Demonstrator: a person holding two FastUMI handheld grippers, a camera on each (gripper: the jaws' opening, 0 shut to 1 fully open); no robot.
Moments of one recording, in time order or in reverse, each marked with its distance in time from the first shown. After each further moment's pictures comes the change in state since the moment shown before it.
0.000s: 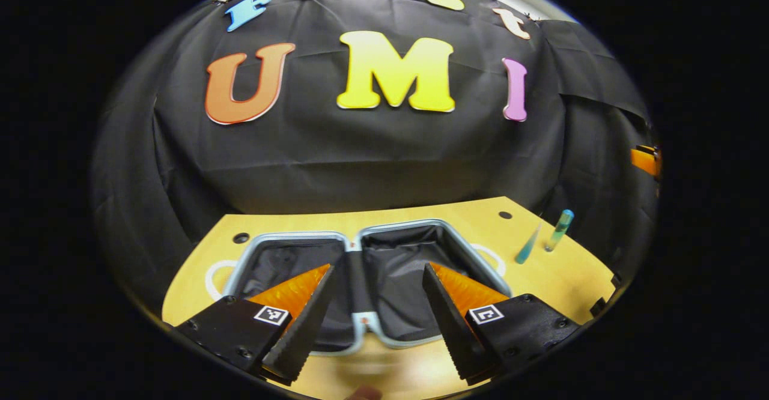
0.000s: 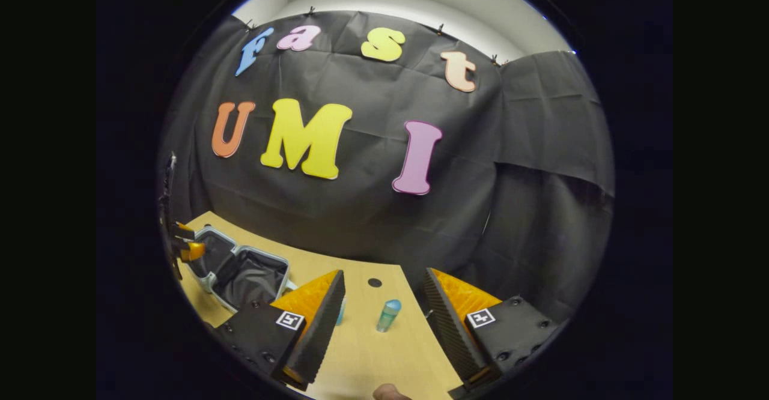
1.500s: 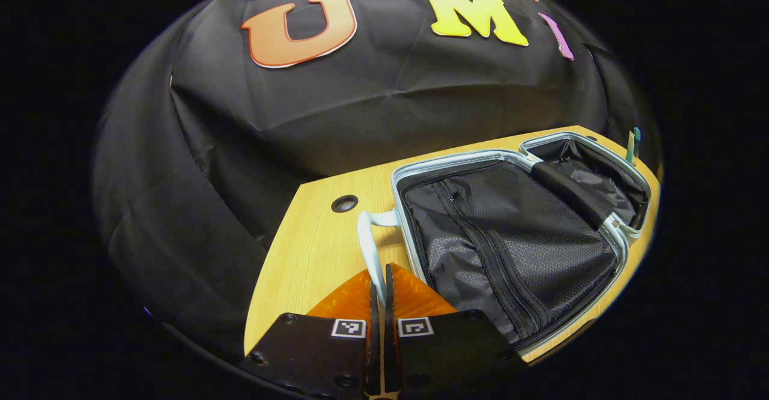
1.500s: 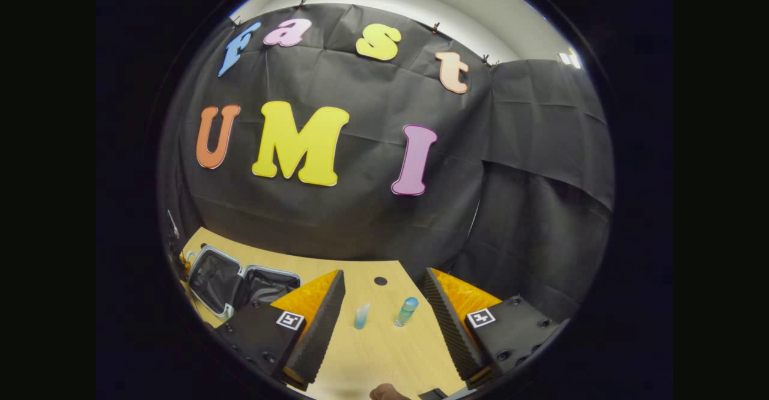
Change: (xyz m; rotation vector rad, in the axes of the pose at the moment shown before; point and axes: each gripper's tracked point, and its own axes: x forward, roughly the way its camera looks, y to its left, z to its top) left arm 0.038 0.339 -0.110 0.148 0.186 0.212; right arm -0.038 0.096 0.066 0.037 0.062 -0.151
